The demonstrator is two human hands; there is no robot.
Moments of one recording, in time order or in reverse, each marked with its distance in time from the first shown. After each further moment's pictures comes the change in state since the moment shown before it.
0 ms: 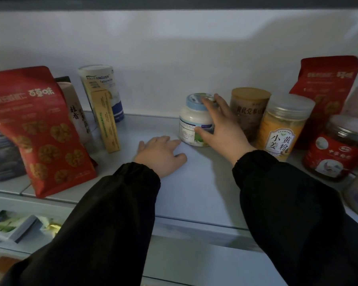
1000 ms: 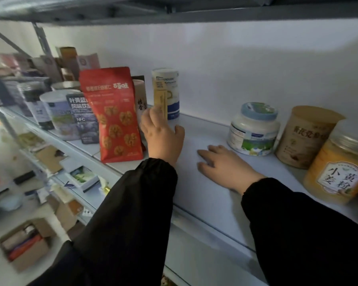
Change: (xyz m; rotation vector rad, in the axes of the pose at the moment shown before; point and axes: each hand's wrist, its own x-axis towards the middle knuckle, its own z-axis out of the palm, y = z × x) left_hand -0.033 -0.026 -0.015 -0.534 1.099 -0.399; right_hand -0.015 -0.046 0.050 -0.181 -0.616 -0.303
